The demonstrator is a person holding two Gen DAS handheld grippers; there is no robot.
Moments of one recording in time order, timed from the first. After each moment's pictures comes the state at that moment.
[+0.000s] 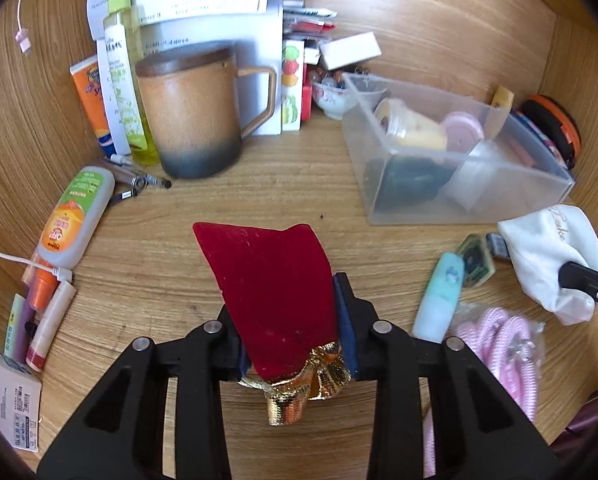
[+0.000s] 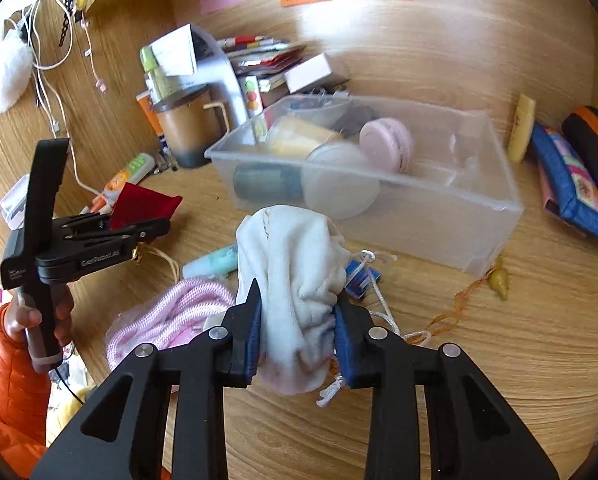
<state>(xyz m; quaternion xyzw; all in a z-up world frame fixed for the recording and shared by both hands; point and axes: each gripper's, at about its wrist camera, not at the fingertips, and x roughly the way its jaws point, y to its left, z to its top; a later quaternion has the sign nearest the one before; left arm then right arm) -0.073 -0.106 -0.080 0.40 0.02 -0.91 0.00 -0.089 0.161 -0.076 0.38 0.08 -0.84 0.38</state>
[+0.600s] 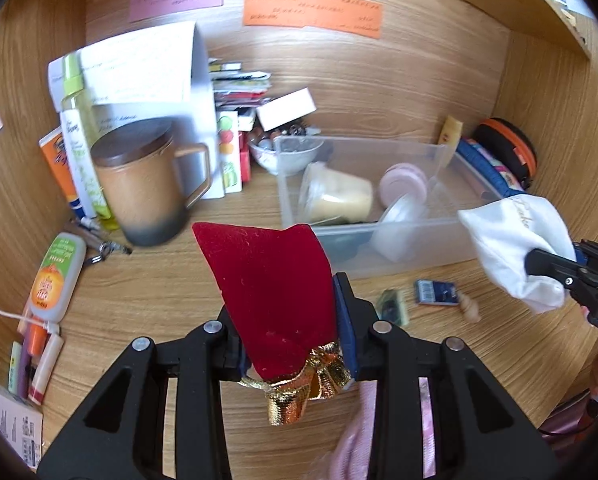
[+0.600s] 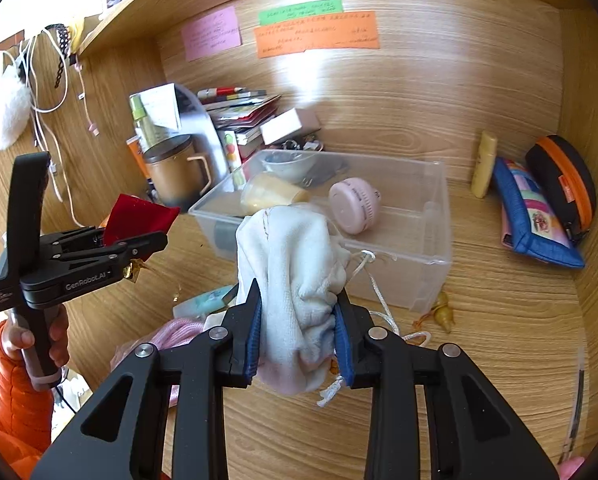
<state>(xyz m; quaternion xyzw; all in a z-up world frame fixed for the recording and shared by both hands) -0.076 -0.065 -0.034 0.35 0.01 -0.93 -0.06 -0.097 0.187 -0.037 0.33 0.06 -0.87 0.35</state>
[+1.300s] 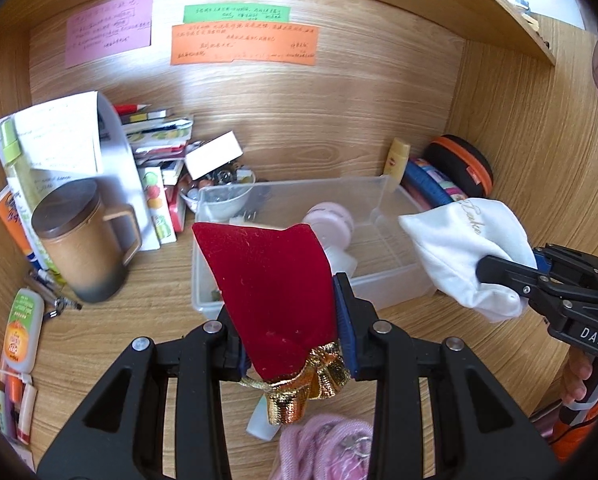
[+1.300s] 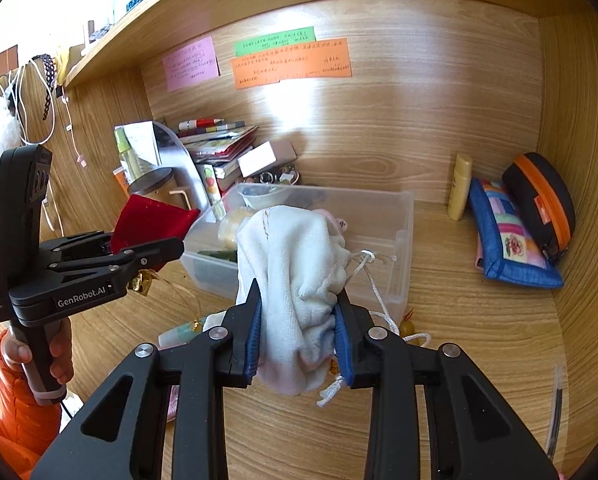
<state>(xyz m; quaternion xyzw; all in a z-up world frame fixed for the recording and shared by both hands) -0.094 -0.017 -0.001 0.32 0.01 -0.94 -0.12 -0.115 0.206 -0.013 0.31 0.04 -0.89 0.34</state>
